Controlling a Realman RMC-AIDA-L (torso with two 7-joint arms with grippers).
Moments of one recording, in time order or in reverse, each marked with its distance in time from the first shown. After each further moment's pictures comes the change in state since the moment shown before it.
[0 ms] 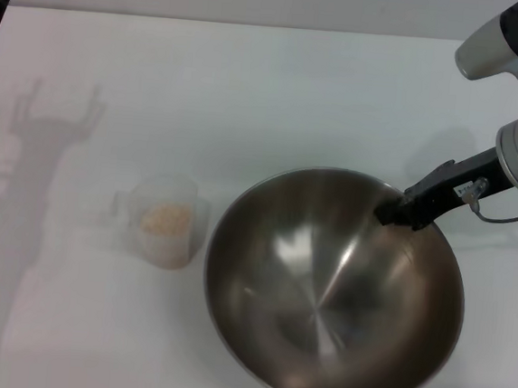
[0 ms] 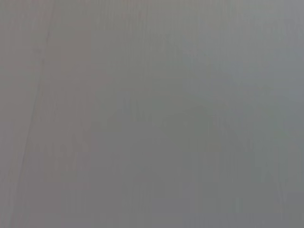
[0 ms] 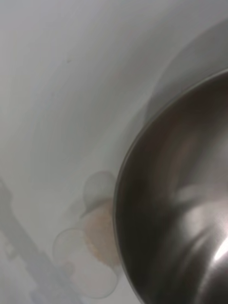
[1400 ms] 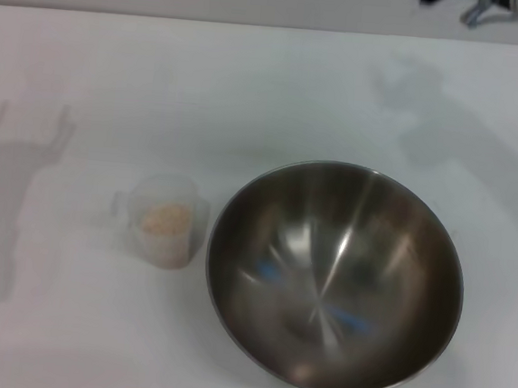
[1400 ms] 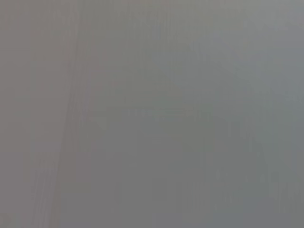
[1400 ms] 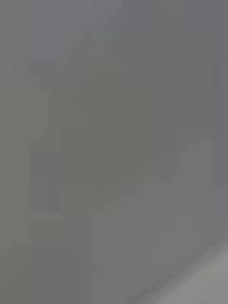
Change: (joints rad) left arm 0.091 0.000 0.003 0.000 0.004 0.071 -0.001; right arm -0.267 0.008 -0.345 -0.392 -0.014 -0.954 -0.142
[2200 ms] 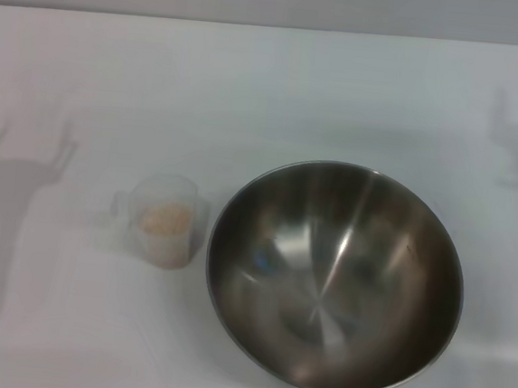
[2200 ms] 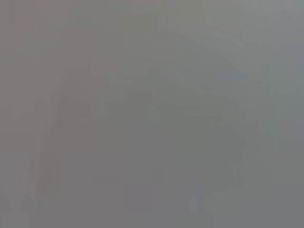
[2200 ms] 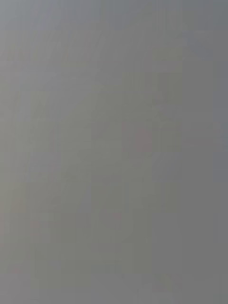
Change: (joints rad) left arm 0.047 0.005 0.090 0.018 0.002 0.018 -0.053; right arm 0.012 -0.006 -0.505 1.102 0.006 -2.009 1.067
